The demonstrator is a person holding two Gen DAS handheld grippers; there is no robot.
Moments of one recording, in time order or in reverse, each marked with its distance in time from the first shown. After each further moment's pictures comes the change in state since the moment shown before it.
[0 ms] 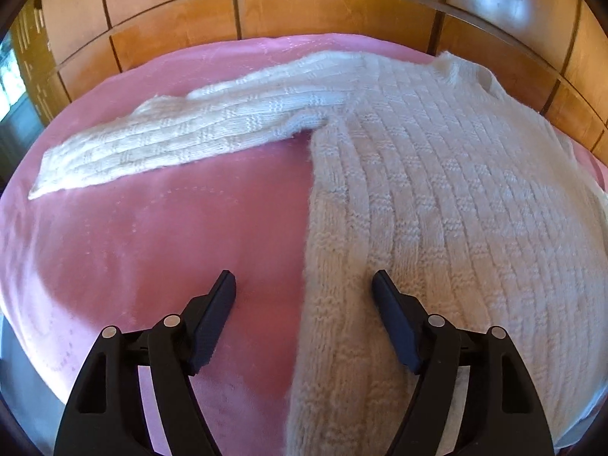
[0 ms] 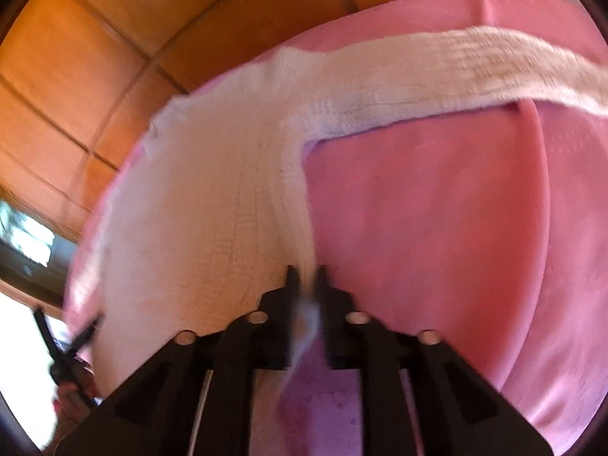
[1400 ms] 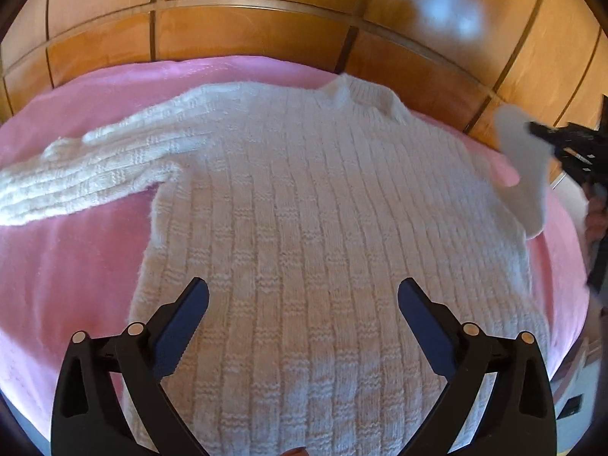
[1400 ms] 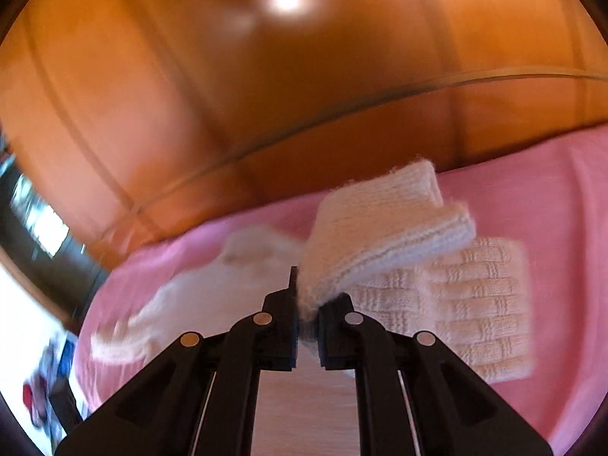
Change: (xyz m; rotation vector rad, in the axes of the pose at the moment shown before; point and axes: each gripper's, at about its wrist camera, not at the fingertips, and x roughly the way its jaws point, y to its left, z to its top) left arm -0.020 -0.079 0.030 0.014 -0.017 -0.291; right arm 0.034 0.170 0.121 -0.256 -0.208 0.084
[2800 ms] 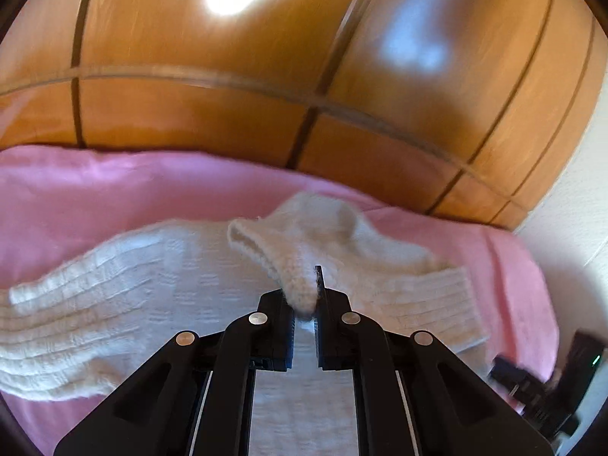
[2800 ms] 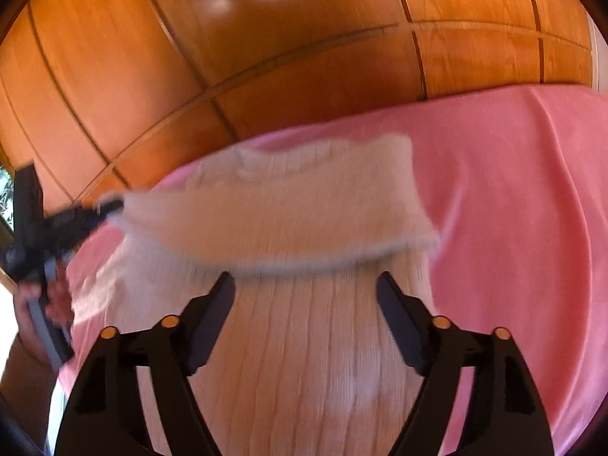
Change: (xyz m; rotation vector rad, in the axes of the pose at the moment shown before) left arm 0.055 -0.016 0.149 0.038 -0.125 -0.153; right arm 0.000 -0.018 -0.078 0.033 0.009 -0.130
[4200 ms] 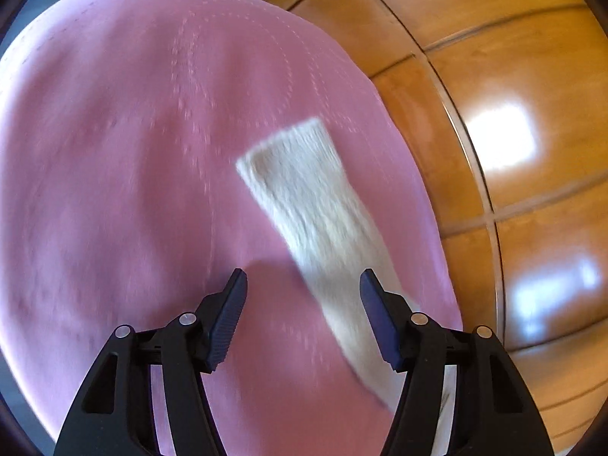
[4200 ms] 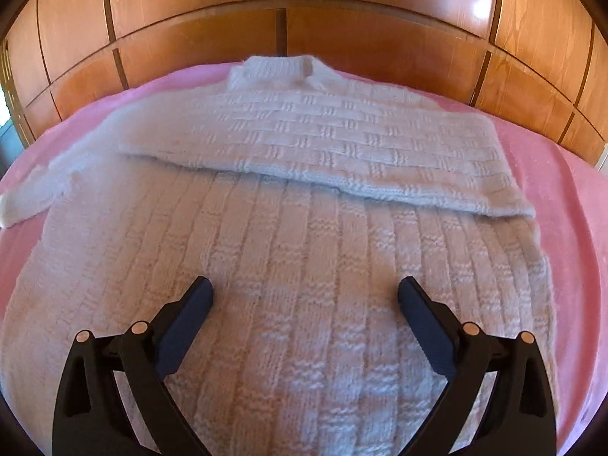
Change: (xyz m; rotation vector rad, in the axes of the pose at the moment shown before) left arm -0.224 0.409 -0.167 -1.064 -0.301 0.253; right arm 0.059 0.111 -0.088 -0.303 0.111 -0.223
